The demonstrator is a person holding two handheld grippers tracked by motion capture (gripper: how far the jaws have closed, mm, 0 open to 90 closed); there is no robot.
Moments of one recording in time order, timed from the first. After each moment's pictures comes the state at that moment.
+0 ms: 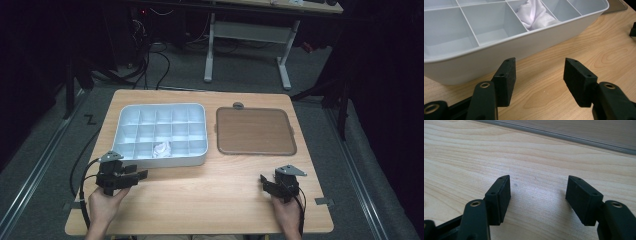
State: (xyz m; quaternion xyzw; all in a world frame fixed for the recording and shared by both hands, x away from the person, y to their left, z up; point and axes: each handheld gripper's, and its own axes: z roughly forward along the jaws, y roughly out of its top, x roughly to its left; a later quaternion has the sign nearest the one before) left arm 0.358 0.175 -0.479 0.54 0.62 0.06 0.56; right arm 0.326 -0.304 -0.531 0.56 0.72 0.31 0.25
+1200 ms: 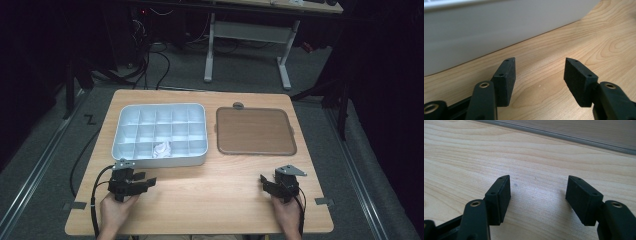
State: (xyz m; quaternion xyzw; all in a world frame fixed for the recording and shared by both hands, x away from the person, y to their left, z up) left arm 0.354 0.152 -0.512 0.55 0.62 0.06 0.55; right arm 0.326 -0.303 -0.531 0.56 0.72 0.31 0.25
